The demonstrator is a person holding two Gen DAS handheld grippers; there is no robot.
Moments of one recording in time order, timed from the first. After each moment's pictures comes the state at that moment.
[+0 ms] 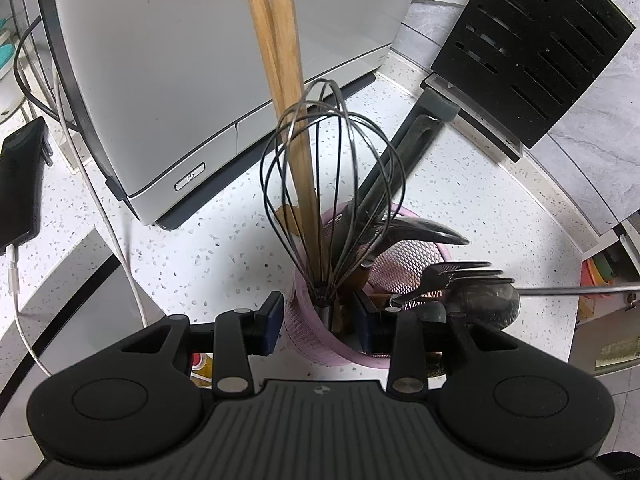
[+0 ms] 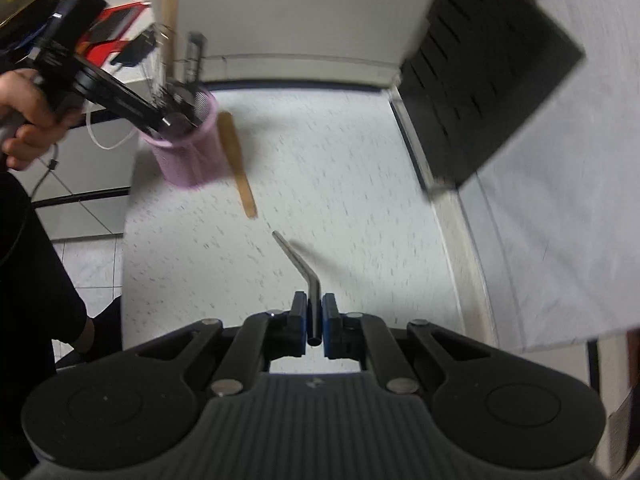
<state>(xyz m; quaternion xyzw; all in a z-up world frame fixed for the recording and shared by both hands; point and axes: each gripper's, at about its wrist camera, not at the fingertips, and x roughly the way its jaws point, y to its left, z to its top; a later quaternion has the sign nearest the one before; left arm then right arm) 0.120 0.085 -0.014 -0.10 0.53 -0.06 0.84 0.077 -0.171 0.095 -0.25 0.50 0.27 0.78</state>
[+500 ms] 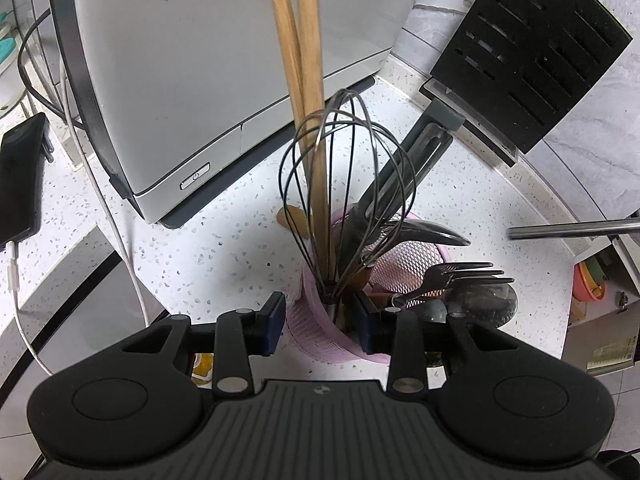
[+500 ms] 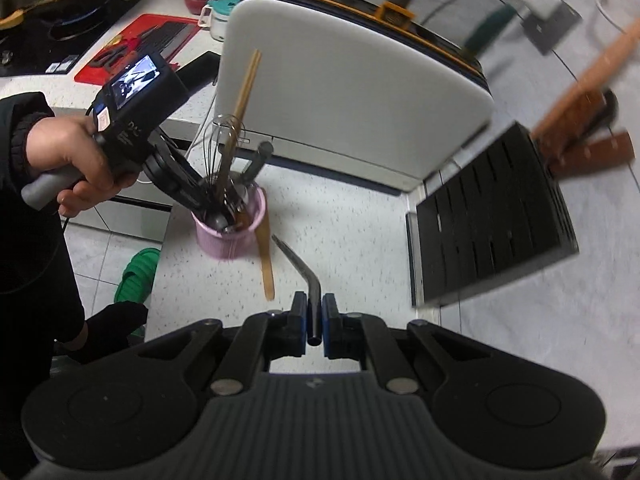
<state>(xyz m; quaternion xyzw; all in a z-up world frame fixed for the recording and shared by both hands) 0.117 0.091 -0.010 -0.11 0.53 -0.06 0.84 0.073 -0.083 0.172 -0.35 0.43 0.31 0.78</state>
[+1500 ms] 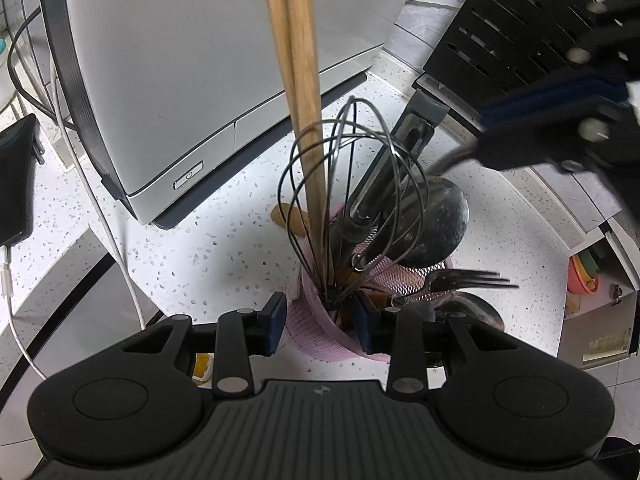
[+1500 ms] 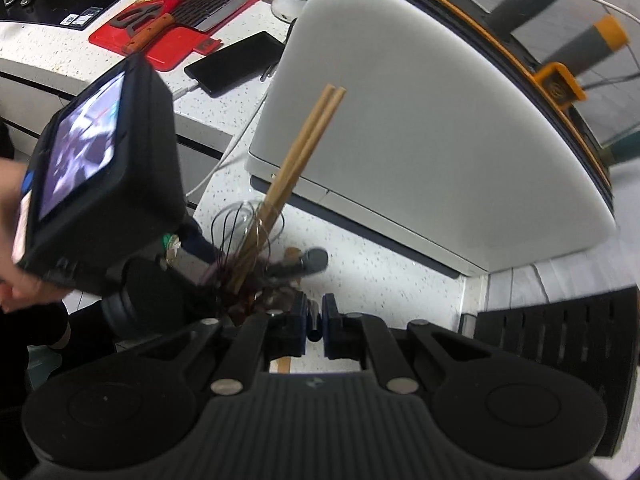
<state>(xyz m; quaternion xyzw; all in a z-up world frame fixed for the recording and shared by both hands) 0.119 0.092 -0.014 -0.11 0.53 -0.08 0.84 0.141 0.060 0.100 -0.43 0.43 0.37 0.71</state>
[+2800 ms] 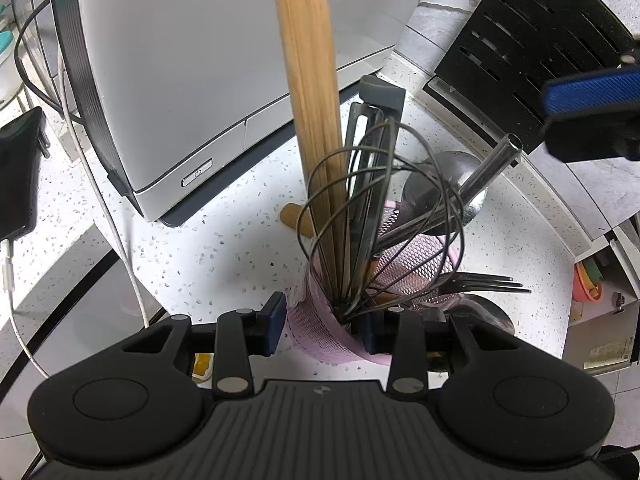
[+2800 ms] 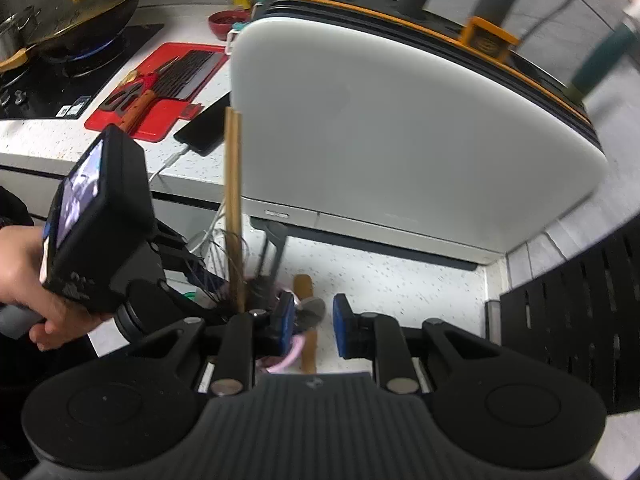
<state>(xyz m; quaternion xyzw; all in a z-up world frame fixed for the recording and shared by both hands) 0.120 0.094 -0.016 -0.12 0.53 -0.07 0.84 0.160 0.006 0.116 -0.28 0.44 0.38 0.76</state>
